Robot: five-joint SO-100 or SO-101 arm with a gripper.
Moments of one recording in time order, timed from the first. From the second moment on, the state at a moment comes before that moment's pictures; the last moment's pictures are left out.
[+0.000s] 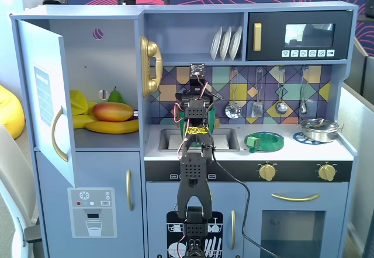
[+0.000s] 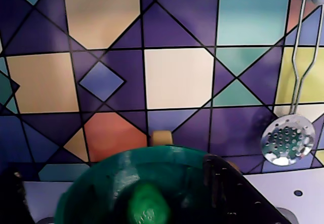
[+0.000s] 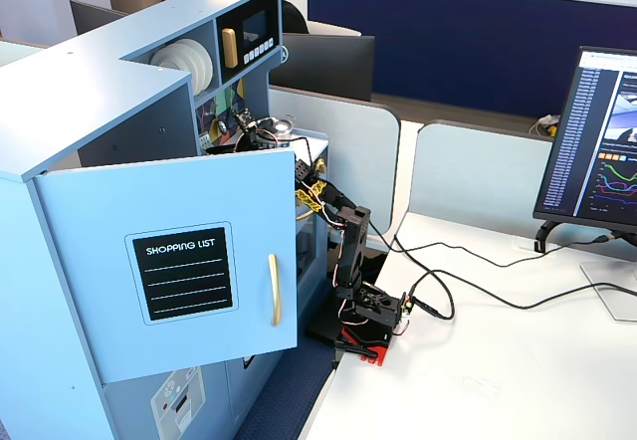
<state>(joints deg) 2.0 96.0 61.4 33.1 -93.5</state>
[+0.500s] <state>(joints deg) 0.1 128.8 89.6 45.3 -91.8</state>
